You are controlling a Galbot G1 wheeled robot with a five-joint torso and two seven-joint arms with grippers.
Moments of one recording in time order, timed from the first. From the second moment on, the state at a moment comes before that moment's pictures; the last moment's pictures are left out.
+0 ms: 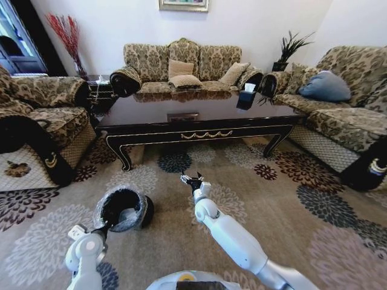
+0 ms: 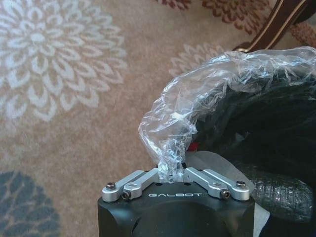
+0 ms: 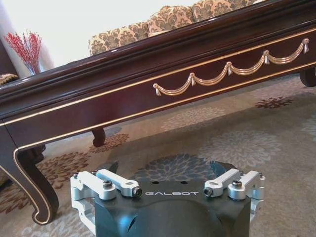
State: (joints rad) left arm 1.41 -1.57 -0.95 -2.01 -1.06 0.72 -0.76; right arm -0.80 1.29 -0.20 1.55 0.72 0.00 0.52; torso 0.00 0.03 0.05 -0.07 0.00
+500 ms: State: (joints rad) left arm 1.45 -1.58 -0.94 -2.06 -1.07 0.73 -0.76; right arm -0.81 1.29 -0.21 1.54 0.72 -0.02 0.52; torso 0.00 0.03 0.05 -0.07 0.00
